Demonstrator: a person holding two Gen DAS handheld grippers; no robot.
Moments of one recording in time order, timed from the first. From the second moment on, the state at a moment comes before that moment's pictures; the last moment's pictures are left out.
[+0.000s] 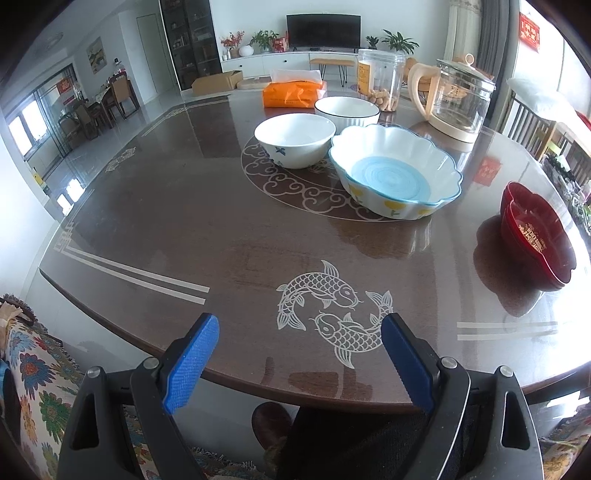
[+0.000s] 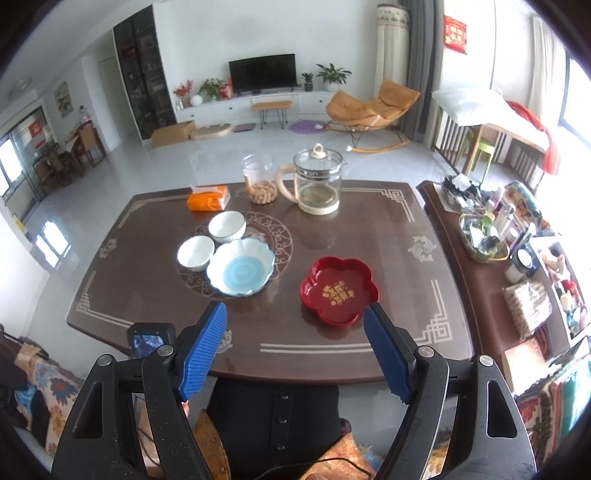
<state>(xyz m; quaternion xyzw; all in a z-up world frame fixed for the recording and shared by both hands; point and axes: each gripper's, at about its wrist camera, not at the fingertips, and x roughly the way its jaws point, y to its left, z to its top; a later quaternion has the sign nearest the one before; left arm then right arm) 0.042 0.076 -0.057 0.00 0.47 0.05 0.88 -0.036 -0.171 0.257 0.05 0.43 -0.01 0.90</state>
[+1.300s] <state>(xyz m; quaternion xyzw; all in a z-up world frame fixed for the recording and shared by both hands) 0.215 0.106 -0.087 -0.14 0.52 0.02 0.84 0.261 -0.191 -0.032 0.16 0.53 0.12 0.82</state>
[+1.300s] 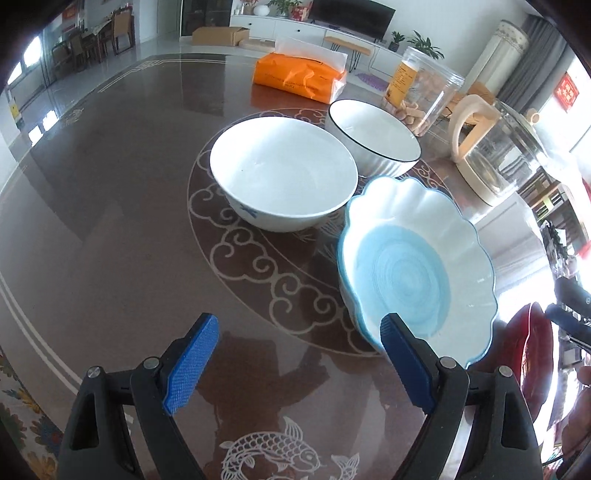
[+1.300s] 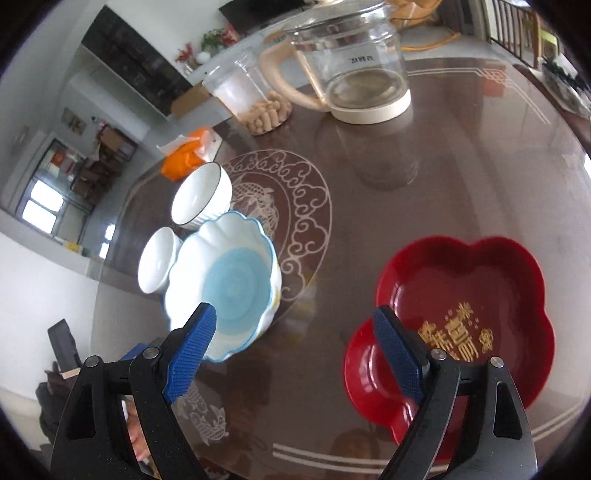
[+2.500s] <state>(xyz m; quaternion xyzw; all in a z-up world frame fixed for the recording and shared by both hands) 0.126 0.082 -0.113 -0.10 0.54 -0.03 0.84 0.175 -0.131 -0.087 0.10 0.57 0.16 0.80</state>
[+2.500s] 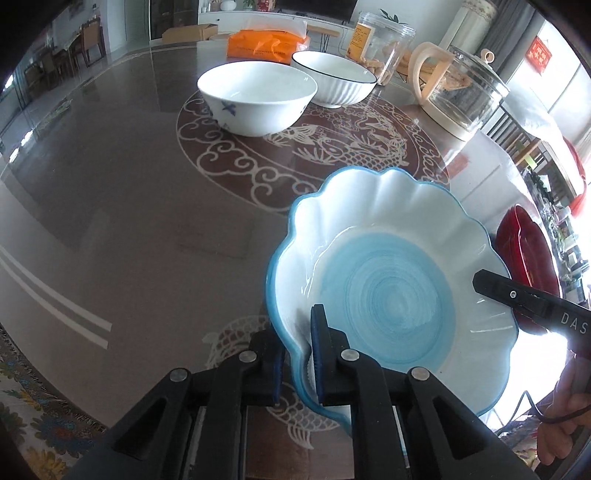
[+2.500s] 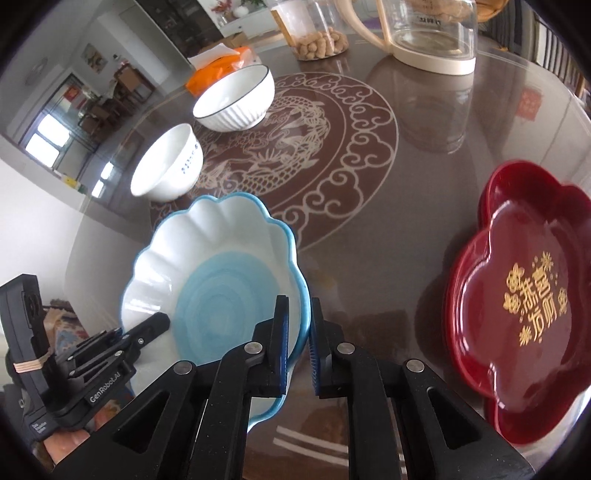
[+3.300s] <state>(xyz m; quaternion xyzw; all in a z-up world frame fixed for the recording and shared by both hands) 0.061 0.132 -0.067 -0.07 0.44 0.08 0.89 0.068 -0.175 -0.016 0.04 0.42 0.00 0.91</state>
